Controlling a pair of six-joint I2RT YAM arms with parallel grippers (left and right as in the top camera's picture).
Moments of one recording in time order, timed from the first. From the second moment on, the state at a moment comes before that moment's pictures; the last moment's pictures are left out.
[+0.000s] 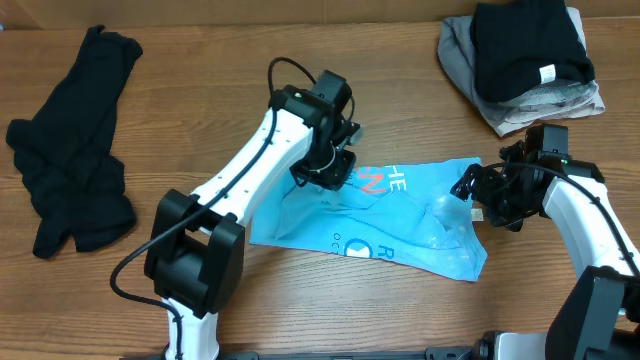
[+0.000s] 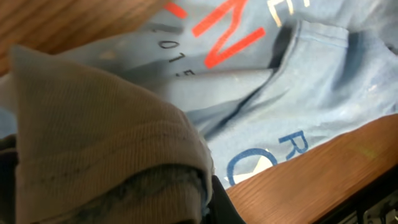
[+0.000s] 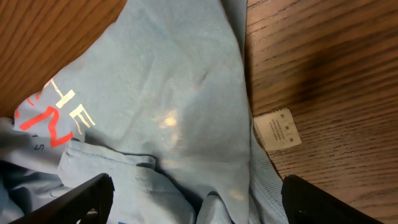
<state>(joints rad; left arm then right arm) -0.54 2.03 1.70 -1.16 0.29 -0.08 -0.20 1.56 0.97 -0.83 -0.33 0.28</state>
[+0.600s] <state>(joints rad) -0.56 2.03 1.70 -1.18 0.30 -0.08 -0.20 1.56 0.97 -0.83 -0.33 0.28</state>
